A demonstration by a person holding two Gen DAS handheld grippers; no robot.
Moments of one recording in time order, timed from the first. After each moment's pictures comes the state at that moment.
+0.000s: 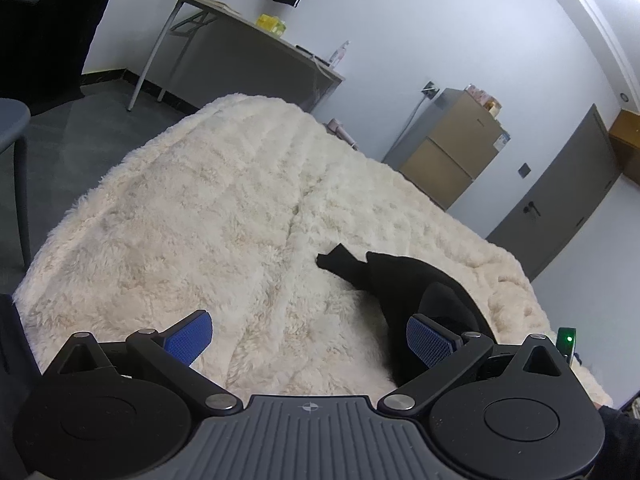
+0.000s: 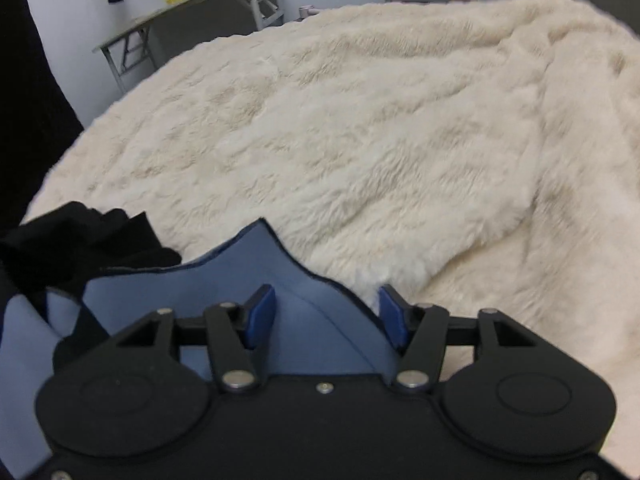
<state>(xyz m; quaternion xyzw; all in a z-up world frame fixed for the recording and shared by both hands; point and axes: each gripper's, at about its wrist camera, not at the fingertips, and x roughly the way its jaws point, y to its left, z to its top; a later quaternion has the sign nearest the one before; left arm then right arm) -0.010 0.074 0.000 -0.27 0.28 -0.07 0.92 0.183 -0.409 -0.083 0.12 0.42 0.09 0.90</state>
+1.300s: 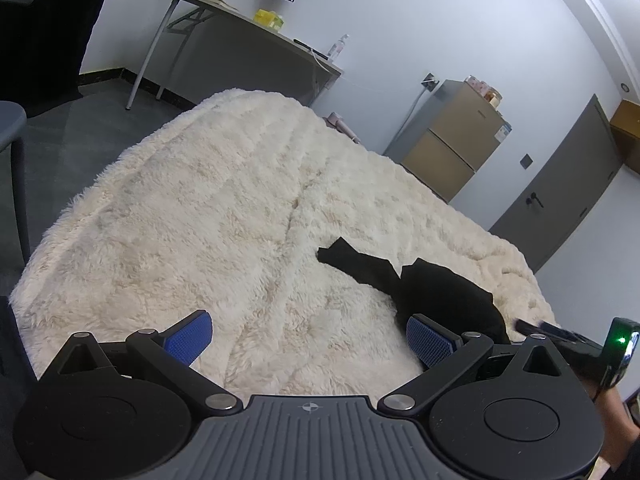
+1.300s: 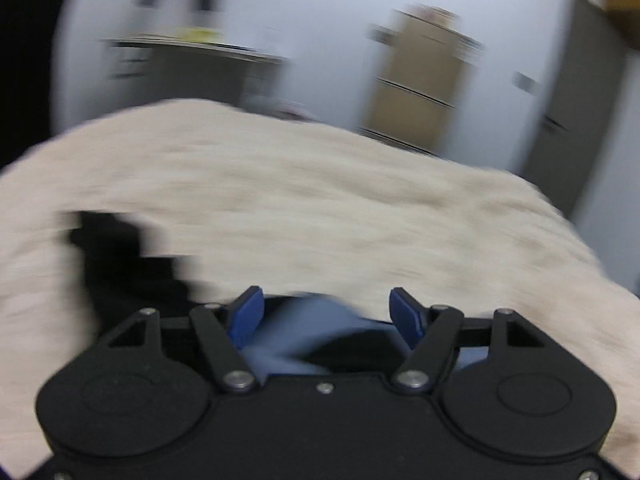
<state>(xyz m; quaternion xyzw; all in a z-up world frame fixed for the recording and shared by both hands) -0.008 0.070 0.000 -0.27 0.29 -0.07 0.92 0.095 -0.283 -0.004 -0.13 0.24 0.06 0.96</state>
